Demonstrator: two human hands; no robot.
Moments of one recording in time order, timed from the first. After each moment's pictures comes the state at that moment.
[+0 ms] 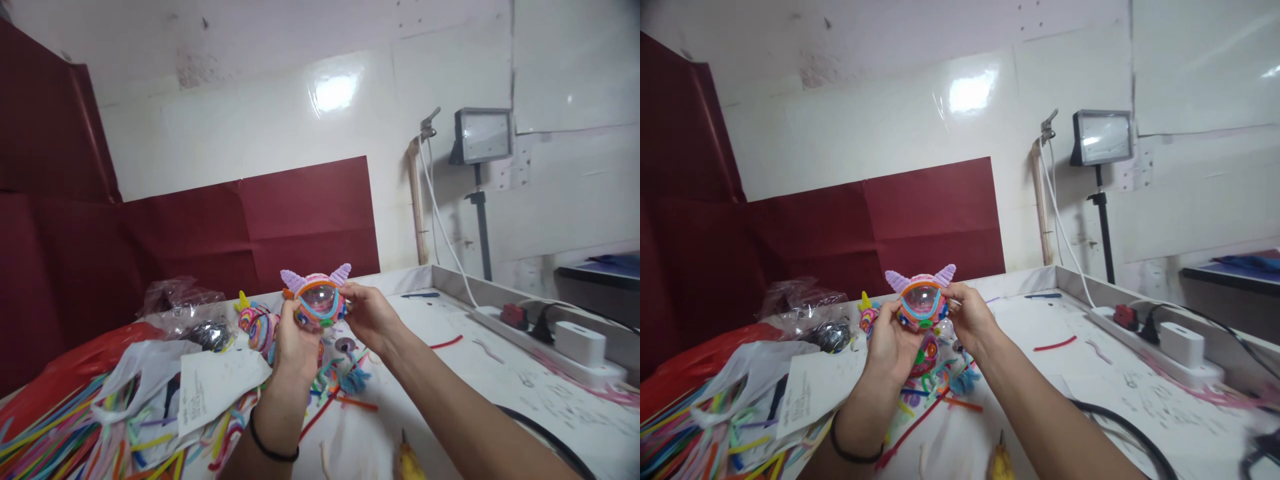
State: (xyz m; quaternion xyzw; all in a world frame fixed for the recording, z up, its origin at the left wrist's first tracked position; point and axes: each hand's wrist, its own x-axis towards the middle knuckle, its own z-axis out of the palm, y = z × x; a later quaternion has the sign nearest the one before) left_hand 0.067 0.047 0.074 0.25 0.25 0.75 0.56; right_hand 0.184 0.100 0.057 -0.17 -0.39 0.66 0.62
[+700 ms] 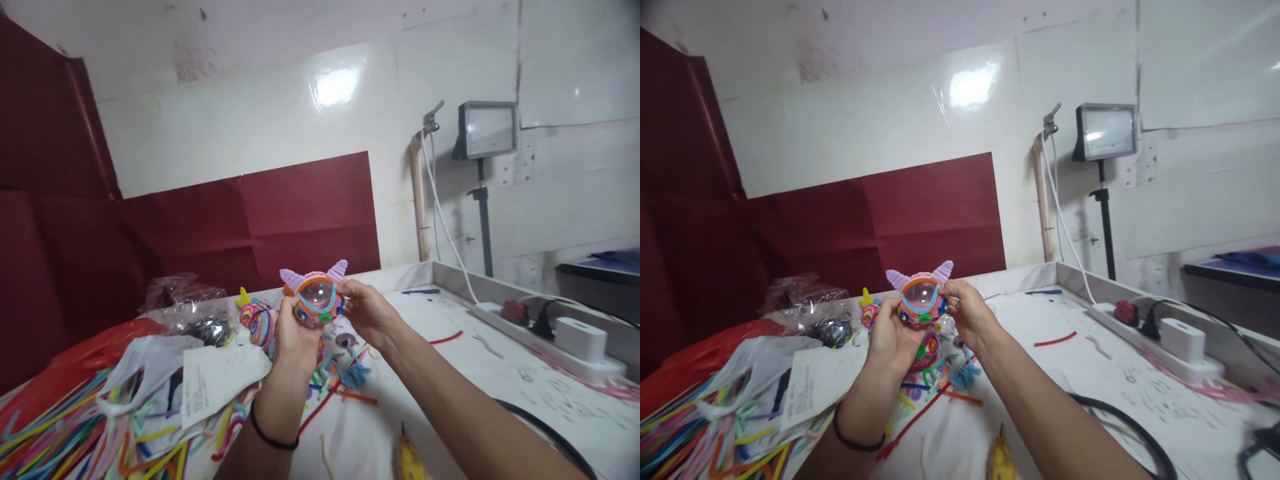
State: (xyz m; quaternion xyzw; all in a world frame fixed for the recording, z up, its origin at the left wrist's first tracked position) left_hand 0.064 0.050 0.075 0.24 0.26 0.75 0.57; right_hand 0.178 0.086 0.066 -0.18 -0.40 0.63 0.64
